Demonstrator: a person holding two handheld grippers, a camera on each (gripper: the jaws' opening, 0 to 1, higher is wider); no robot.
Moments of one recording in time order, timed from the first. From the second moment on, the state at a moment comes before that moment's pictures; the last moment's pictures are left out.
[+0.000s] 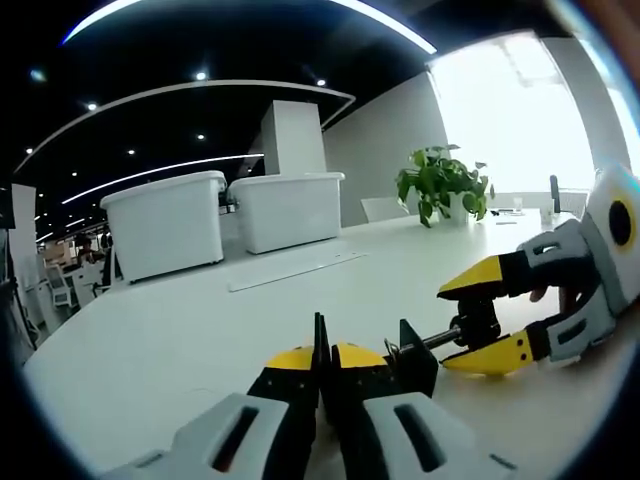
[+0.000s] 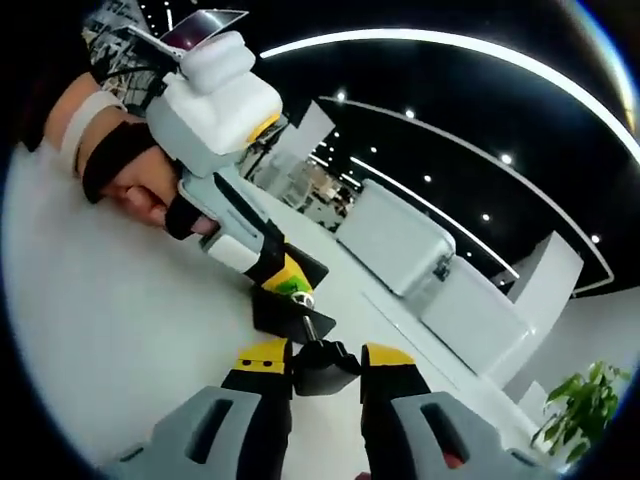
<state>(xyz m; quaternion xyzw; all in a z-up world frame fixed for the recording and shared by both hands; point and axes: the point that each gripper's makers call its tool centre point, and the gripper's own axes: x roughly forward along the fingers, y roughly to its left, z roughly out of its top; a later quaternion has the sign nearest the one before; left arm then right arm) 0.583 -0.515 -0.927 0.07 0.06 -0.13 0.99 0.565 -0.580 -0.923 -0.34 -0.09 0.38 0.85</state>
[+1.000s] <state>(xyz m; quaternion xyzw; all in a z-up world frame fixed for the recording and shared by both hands) 0.583 -0.514 -0.926 0.07 0.06 -0.13 0.99 0.573 -0.591 -0.934 0.15 0.22 0.44 0.86</state>
